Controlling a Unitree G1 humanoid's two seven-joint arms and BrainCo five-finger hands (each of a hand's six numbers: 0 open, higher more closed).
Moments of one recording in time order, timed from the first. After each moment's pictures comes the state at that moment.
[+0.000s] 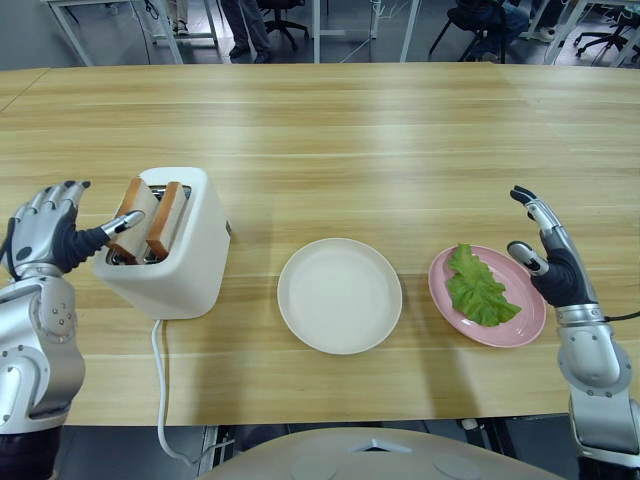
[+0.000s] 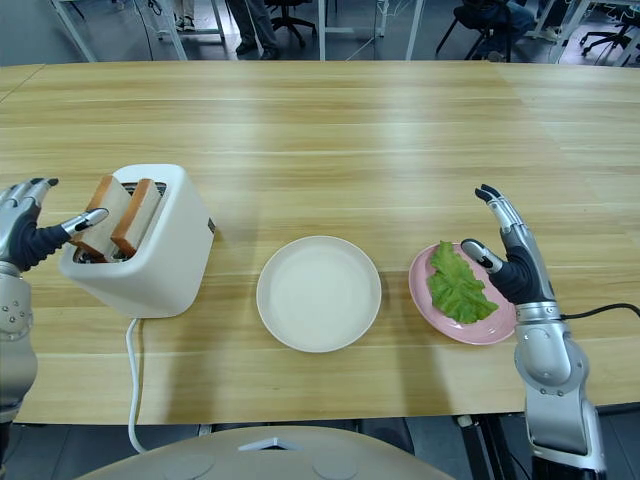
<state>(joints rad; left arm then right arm) 0.20 0.73 0.28 -0.38 0.81 0.41 -0.21 0.32 -0.42 -0.32 -0.38 -0.30 -0.22 0.06</state>
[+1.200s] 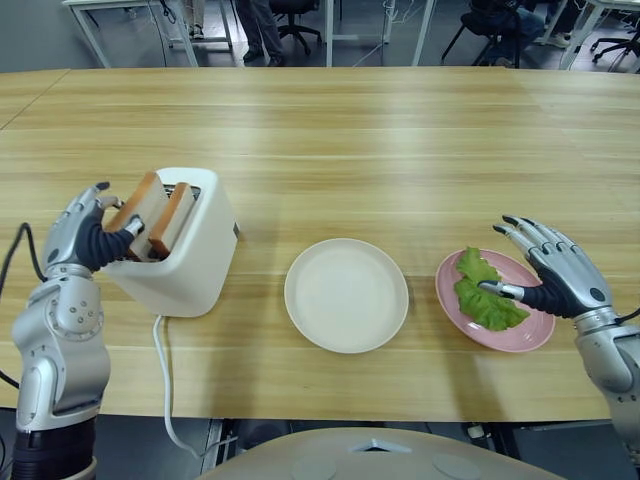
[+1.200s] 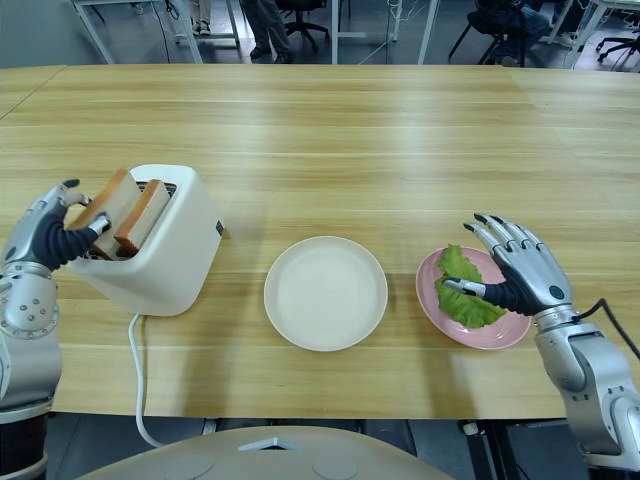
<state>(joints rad) 0.12 0.55 0.35 -0.45 0.62 0.34 -0.21 0.38 -0.74 -0.30 -0.23 -0.83 -0.29 -0.03</state>
